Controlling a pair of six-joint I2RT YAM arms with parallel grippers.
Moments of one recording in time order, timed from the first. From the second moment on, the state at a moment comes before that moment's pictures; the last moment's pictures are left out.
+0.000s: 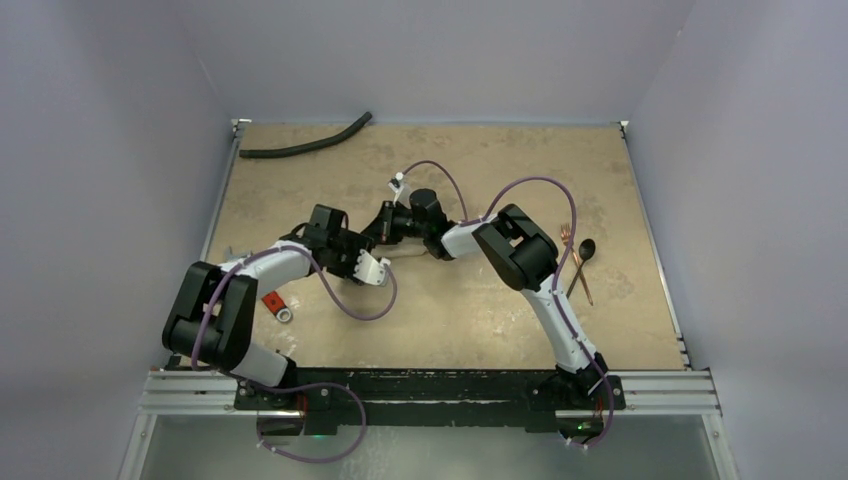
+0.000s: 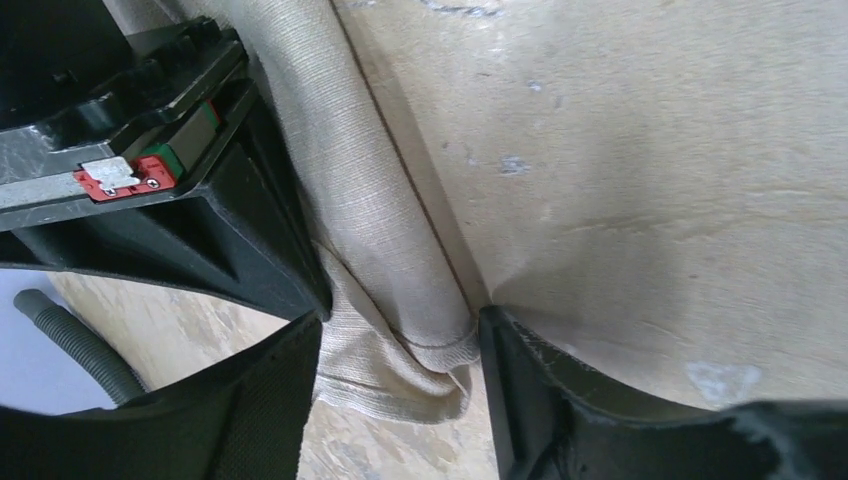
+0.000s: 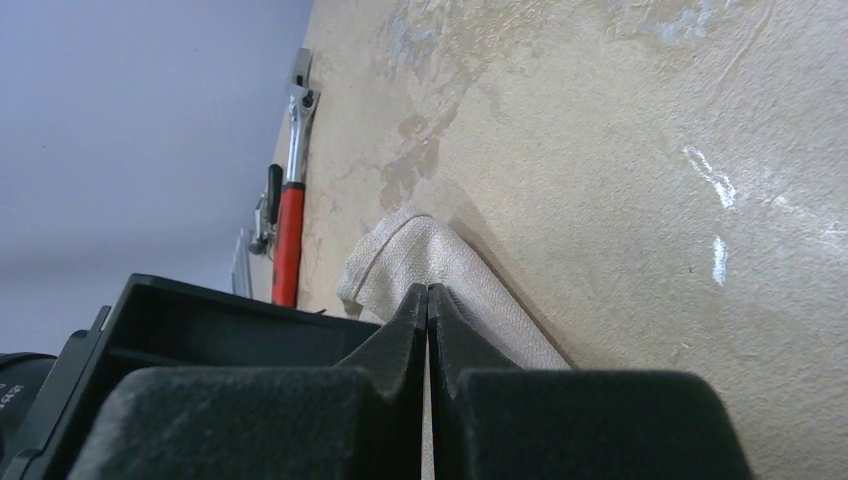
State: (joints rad) left arm -0.31 1.48 0.70 -0.25 0.34 1.58; right arm 0.71 2.41 1.42 0.68 -0.57 0.89
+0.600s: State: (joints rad) left arm -0.32 1.65 0.91 -0.37 0.23 1.33; right arm 0.70 2.38 1.37 0.71 -0.57 0.88
